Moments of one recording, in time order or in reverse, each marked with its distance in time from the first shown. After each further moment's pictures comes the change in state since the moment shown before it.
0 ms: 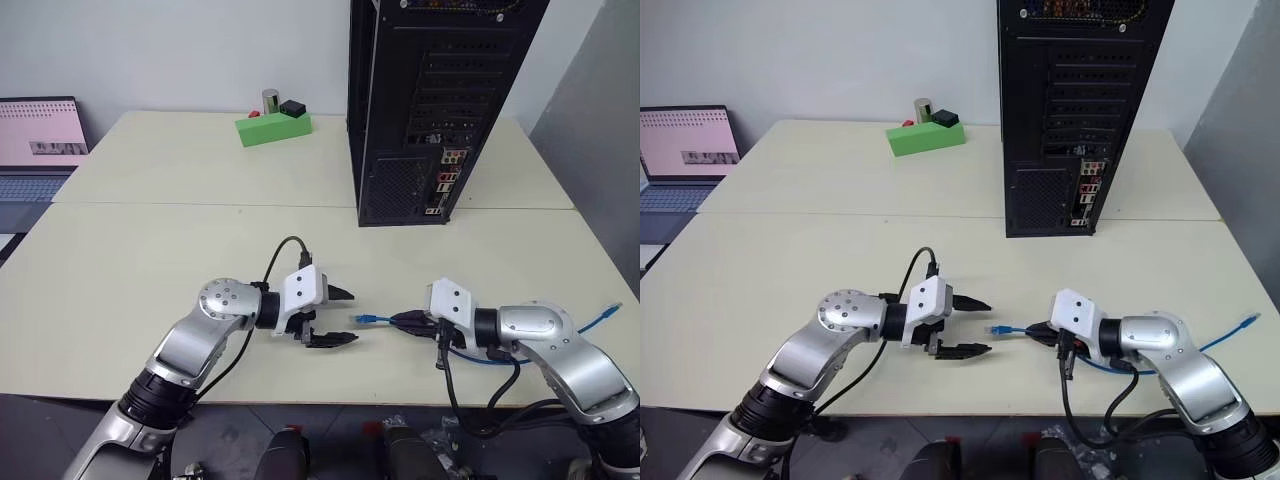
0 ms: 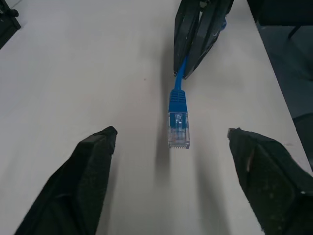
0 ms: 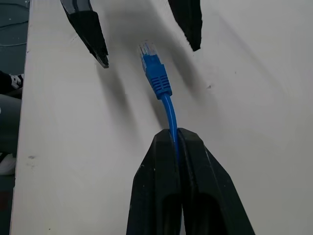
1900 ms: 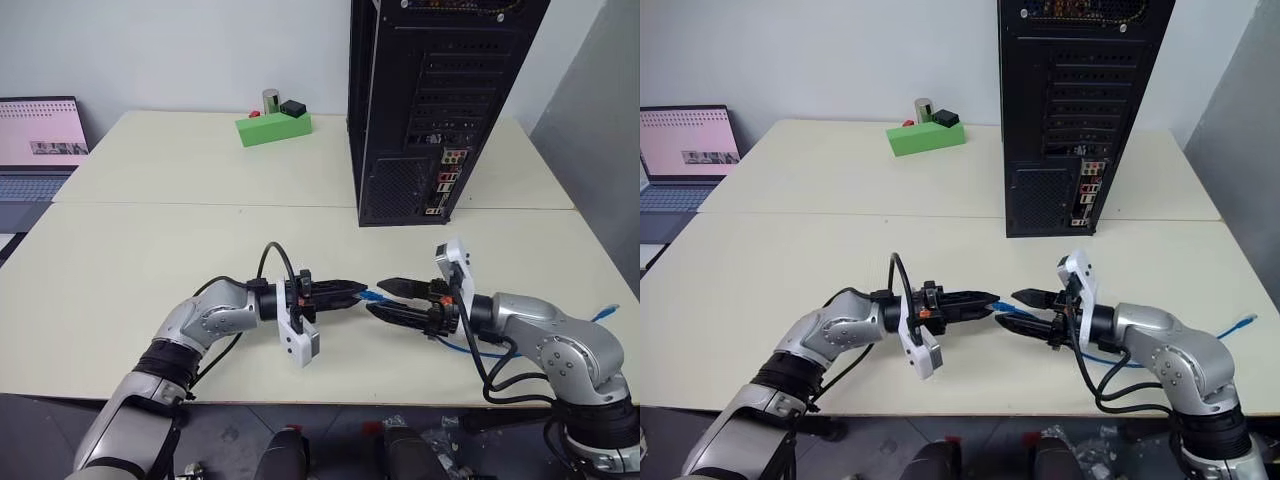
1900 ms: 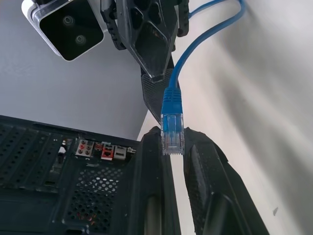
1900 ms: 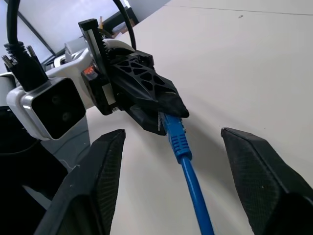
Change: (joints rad) left arm -0.156 -0.020 0.029 0.585 0.761 -1.549 0.692; right arm -0.081 0.224 -0.227 -0.004 0.536 0.477 -0.185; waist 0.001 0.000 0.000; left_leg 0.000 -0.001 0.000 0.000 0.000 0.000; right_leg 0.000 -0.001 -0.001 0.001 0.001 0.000
